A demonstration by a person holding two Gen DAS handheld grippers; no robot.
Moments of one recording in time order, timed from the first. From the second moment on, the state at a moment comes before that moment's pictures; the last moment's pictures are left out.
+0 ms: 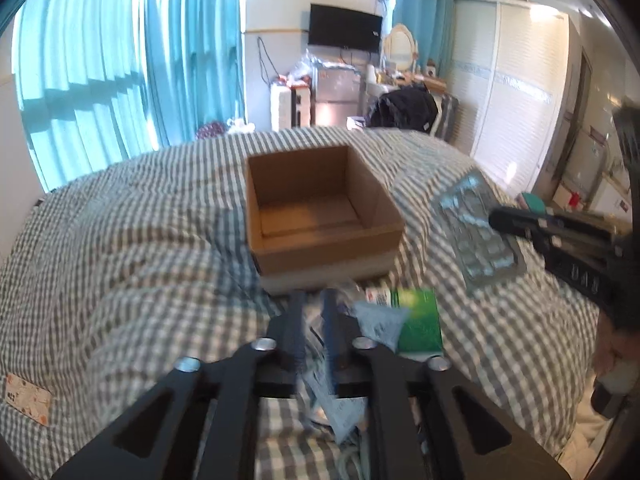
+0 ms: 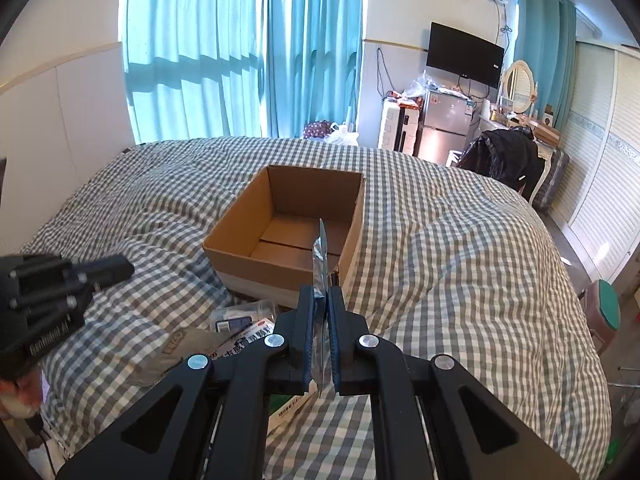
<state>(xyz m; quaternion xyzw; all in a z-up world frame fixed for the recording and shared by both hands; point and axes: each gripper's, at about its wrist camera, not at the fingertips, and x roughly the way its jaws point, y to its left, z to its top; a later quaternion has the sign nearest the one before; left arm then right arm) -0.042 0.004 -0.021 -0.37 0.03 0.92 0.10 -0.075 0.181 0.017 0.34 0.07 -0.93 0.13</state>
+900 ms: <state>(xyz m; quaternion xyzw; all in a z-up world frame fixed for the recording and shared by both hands) -0.067 0.042 -0.123 -0.46 -0.02 0.87 0.19 -0.079 0.193 -0.028 0.39 0.06 -0.91 0.11</state>
